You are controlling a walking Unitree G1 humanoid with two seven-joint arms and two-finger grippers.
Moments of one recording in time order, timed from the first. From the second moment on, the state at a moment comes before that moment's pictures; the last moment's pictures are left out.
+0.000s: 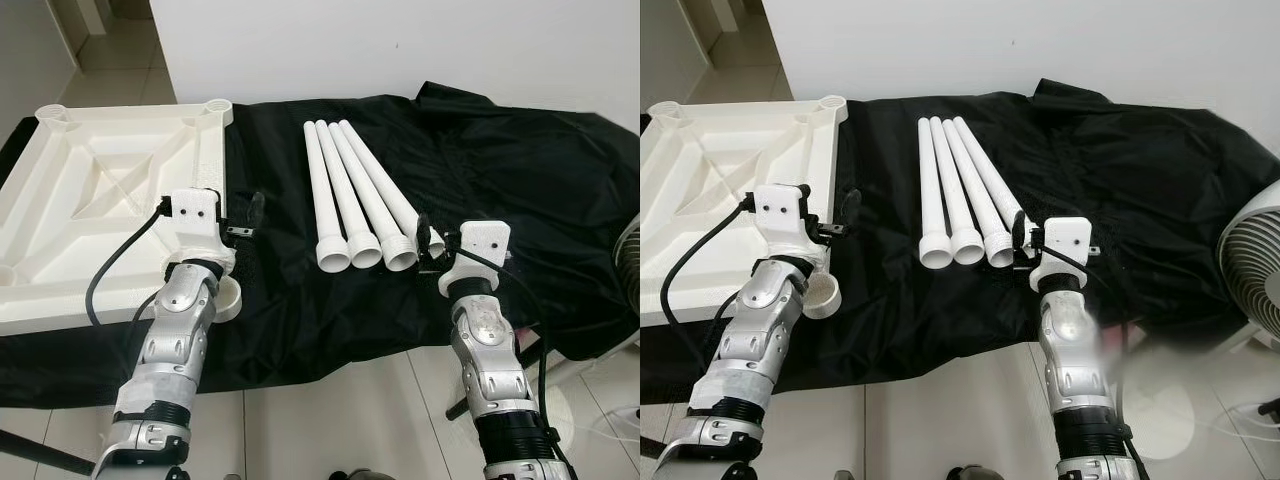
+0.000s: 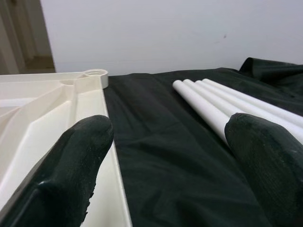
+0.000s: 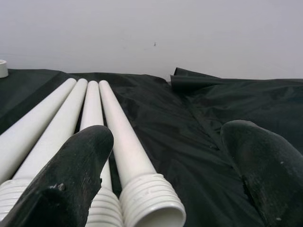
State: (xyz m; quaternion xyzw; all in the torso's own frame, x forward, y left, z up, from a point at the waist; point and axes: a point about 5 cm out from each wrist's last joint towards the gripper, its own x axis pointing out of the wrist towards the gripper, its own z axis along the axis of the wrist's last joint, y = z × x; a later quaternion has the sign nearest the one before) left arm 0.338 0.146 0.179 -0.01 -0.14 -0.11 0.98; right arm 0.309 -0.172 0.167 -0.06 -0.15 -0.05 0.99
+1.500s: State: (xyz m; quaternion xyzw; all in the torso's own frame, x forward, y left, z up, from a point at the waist) left arm 0.338 0.145 0.180 0.00 -0.13 -0.12 0.98; right arm 0.310 -0.167 0.169 -0.06 -0.16 -0.04 0.99
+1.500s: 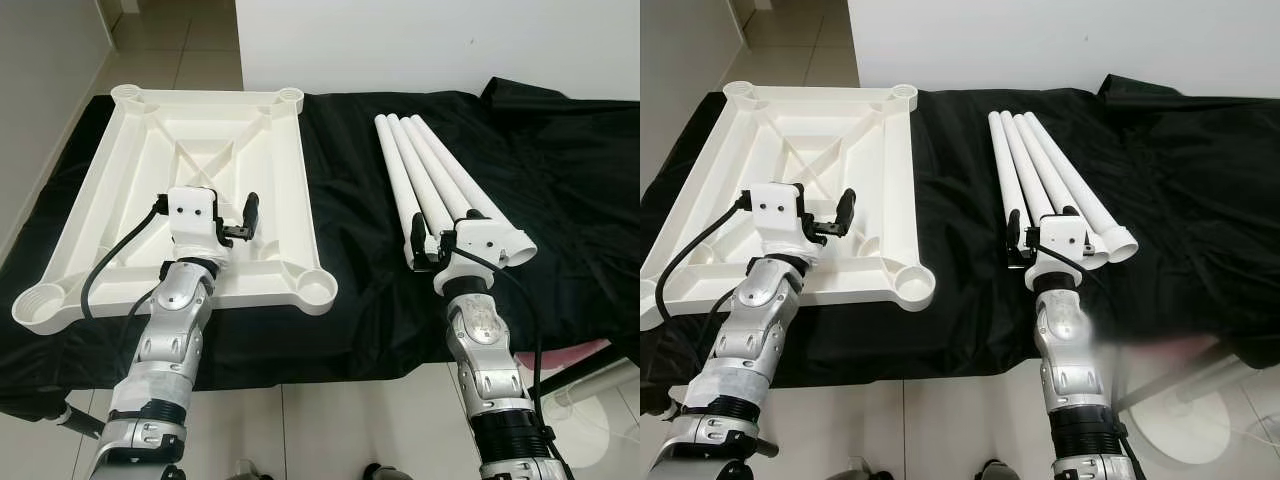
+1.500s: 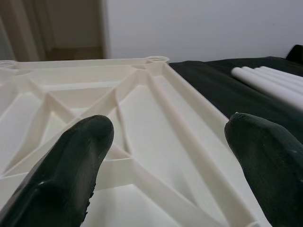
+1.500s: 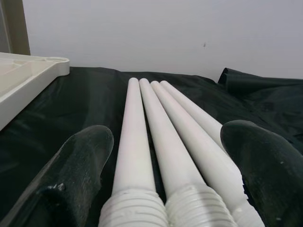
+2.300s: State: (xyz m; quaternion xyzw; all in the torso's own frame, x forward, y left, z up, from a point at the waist) left arm 0.332 0.127 0.191 -0.02 -0.10 -0.18 0.98; right arm 0.346 -0.153 0.150 -0.03 -0.06 0.07 1.00
